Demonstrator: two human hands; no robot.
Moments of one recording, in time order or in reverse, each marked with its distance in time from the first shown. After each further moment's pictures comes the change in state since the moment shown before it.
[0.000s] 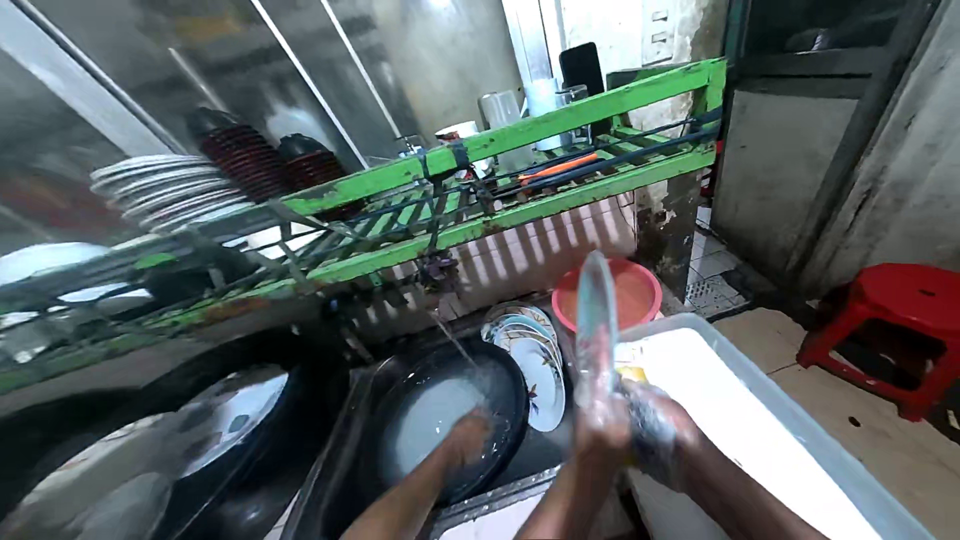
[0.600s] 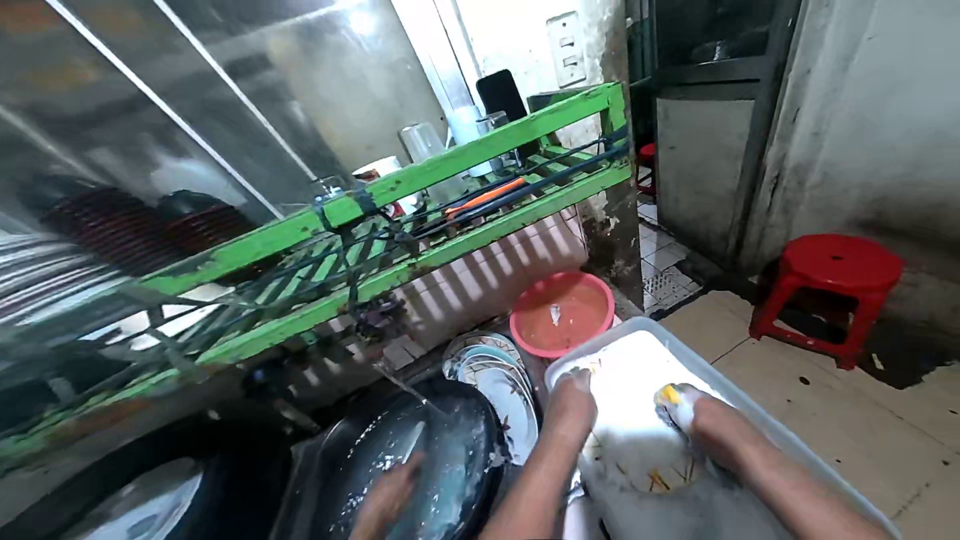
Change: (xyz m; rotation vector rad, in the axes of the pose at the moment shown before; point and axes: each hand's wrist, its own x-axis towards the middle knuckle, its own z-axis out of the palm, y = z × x) left_hand 0.064 -0.075 0.081 0.539 -0.744 -0.299; right_hand -0.011 -0.063 -0.093 -1.560 0.386 0.307
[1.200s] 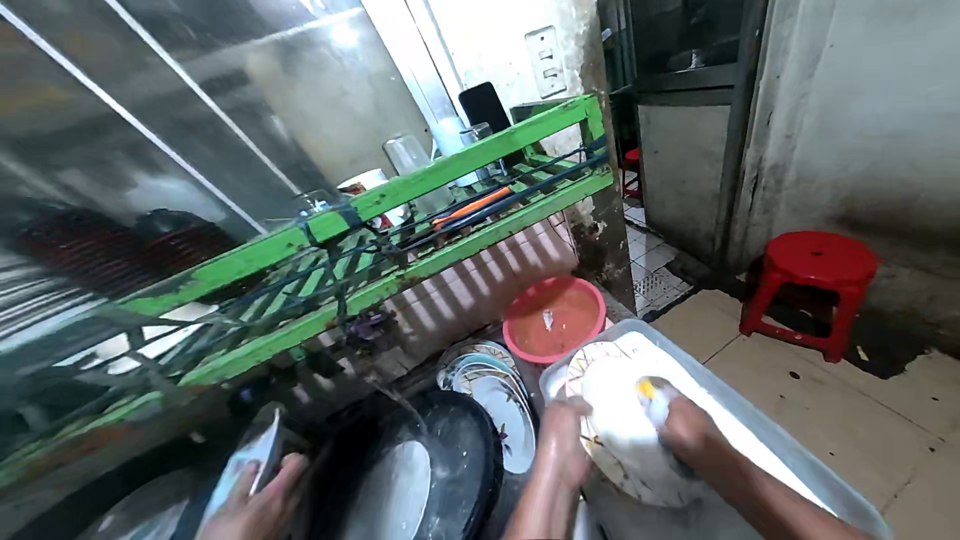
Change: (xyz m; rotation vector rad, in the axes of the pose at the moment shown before) left_hand -0.057 0.025 -0.013 -1.462 0.153 -0.344; right_hand -0.016 -0.018 0.022 0.272 0.198 -0.161
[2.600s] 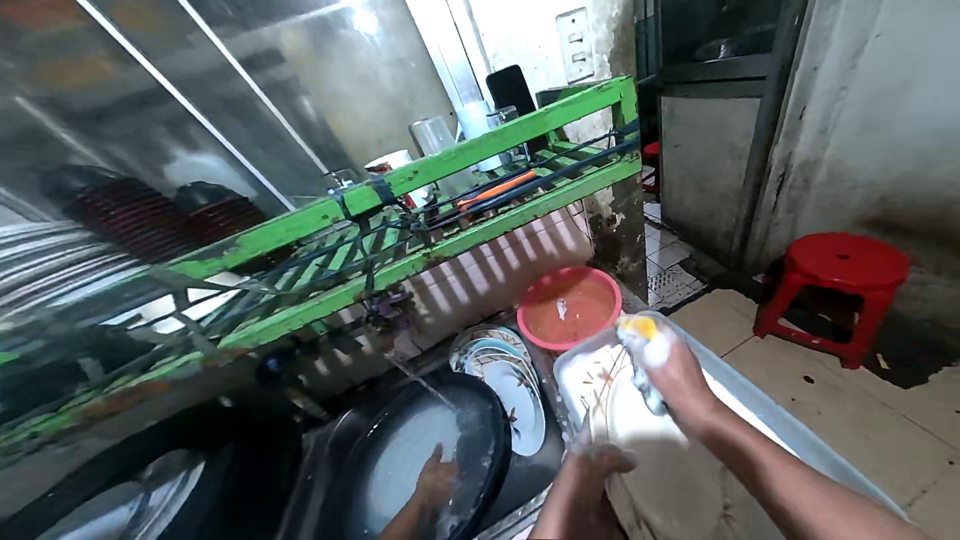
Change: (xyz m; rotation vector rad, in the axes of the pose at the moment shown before) left_hand -0.090 0.010 -0.024 -0.050 -0.298 -0.072; right_hand 0.017 -0.063 -0.017 0.249 0.300 -0.208
